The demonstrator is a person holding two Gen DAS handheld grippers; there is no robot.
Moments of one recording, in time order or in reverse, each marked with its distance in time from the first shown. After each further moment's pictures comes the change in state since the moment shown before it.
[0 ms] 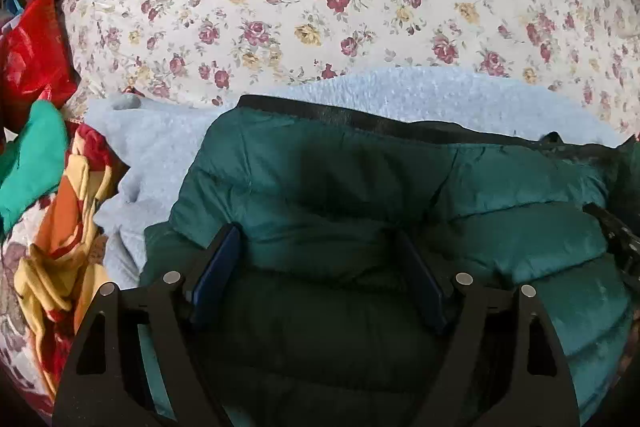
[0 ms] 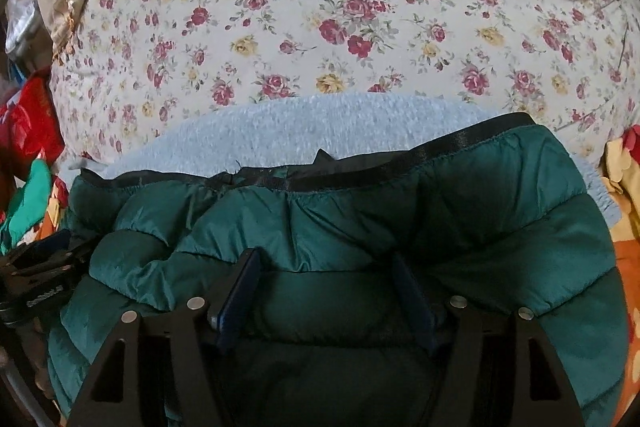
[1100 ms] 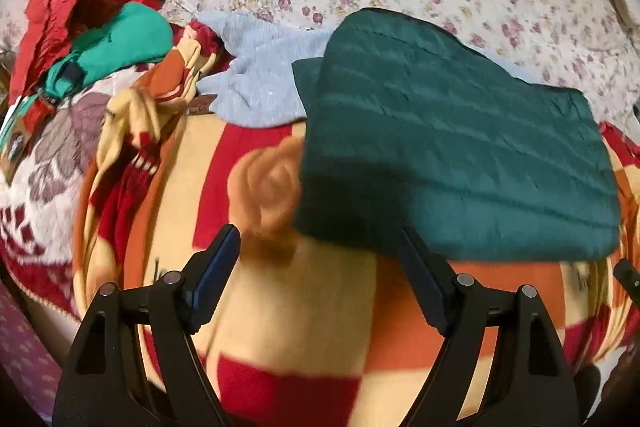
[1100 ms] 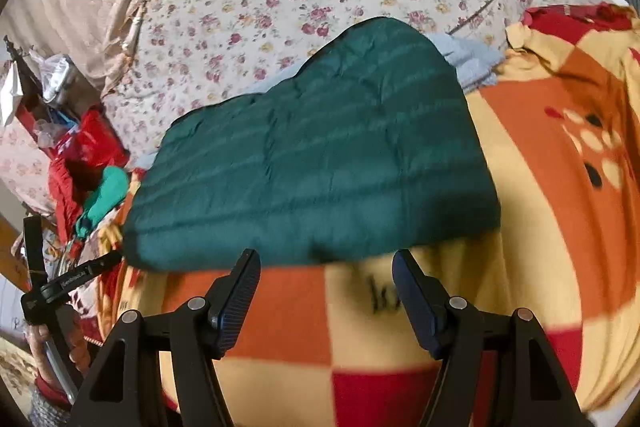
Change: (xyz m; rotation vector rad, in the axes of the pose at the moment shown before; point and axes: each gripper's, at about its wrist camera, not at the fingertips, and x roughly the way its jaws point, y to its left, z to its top) left arm -0.142 0.087 -0.159 -0.134 0.011 -0.044; right arm -0.183 -0.040 -0.187 0.186 -0.048 0.094
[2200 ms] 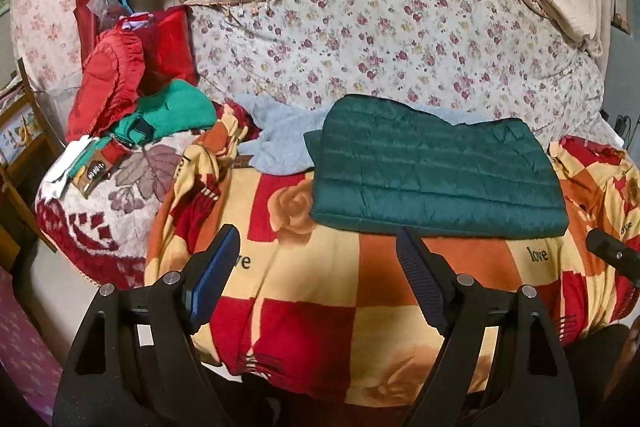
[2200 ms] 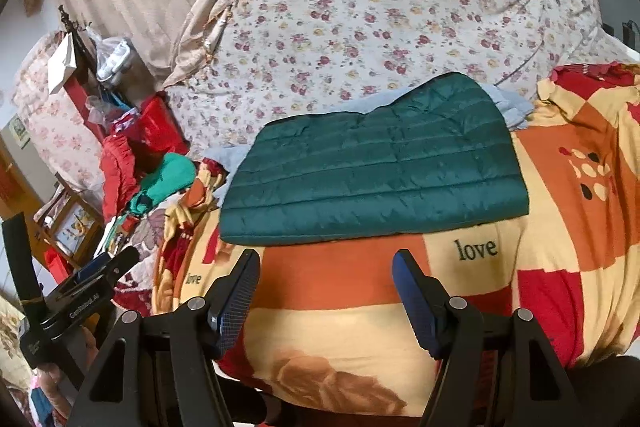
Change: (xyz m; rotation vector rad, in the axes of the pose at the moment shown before) left arm -0.148 -0.002 -0.059 0.044 -0.265 0.020; right arm -0.091 0.105 -0.036 -0.114 -0.084 0.050
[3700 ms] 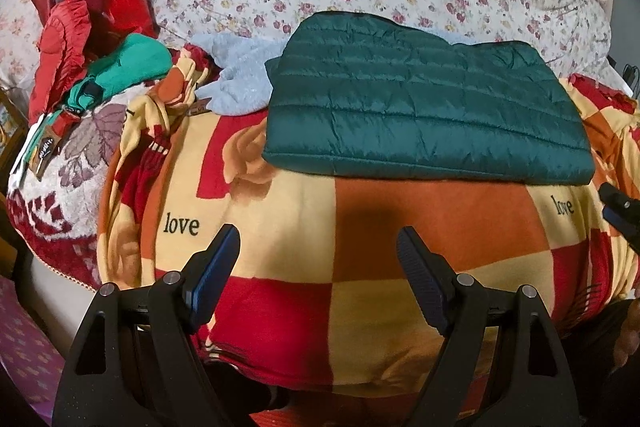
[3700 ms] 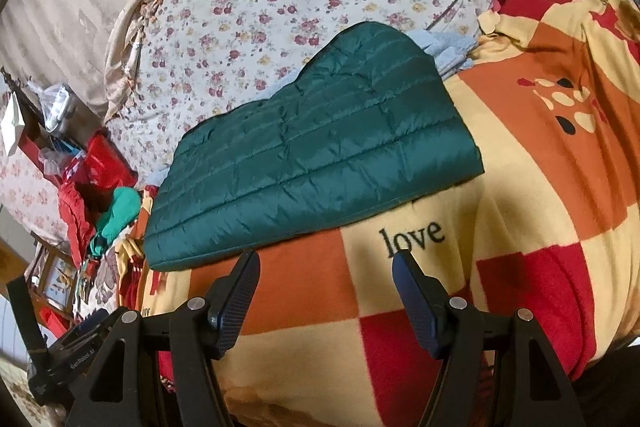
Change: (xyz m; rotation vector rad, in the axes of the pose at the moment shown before) left arm 0.085 -0.041 -0.026 0.080 0.208 0.003; right arm 0.056 -0.106 -0.007 0.210 0.020 -0.071
